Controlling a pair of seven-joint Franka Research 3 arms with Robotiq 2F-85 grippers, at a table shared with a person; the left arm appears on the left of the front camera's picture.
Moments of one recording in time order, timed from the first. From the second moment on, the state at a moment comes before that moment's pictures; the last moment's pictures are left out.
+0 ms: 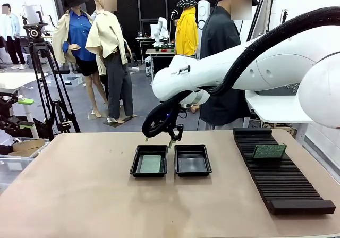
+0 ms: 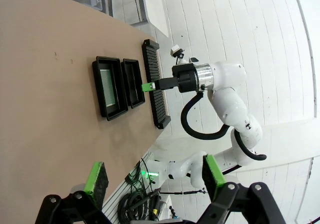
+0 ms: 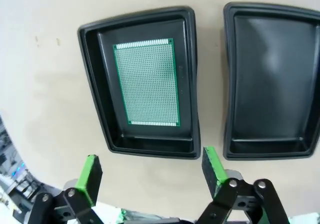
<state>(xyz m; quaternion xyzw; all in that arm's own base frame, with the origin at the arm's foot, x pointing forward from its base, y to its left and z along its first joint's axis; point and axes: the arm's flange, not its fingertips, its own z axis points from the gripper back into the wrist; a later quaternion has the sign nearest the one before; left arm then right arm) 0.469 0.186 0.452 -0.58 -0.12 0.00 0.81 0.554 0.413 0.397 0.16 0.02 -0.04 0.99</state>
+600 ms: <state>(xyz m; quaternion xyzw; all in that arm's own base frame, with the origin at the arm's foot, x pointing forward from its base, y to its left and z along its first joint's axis) 0.469 0.186 0.452 -0.58 -0.12 0.00 0.81 0.553 0.414 0.398 0.16 0.02 -0.04 0.99</state>
